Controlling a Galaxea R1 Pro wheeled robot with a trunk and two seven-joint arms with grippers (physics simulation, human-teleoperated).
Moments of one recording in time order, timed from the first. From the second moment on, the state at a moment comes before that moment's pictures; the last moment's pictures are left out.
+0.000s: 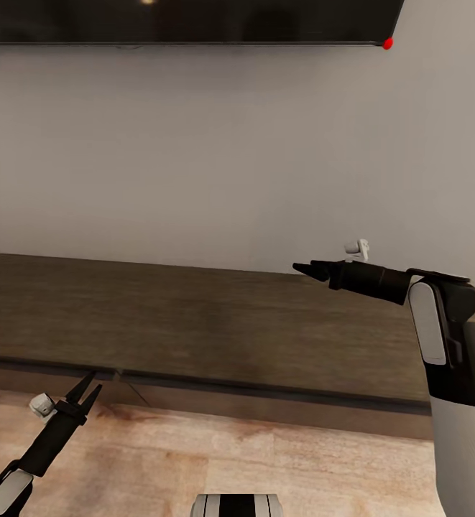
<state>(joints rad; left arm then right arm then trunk) -0.43 0.32 0.23 -0.45 1.12 0.29 -1.14 -0.81 -0.20 -0.08 -1.61 -0.35 1.04 0.80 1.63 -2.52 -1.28</state>
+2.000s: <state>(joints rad) -0.43 0.30 0.23 -0.49 1.12 0.30 -1.12 -0.81 -0.20 -0.09 -1.61 -0.35 1.04 0.80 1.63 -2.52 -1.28</state>
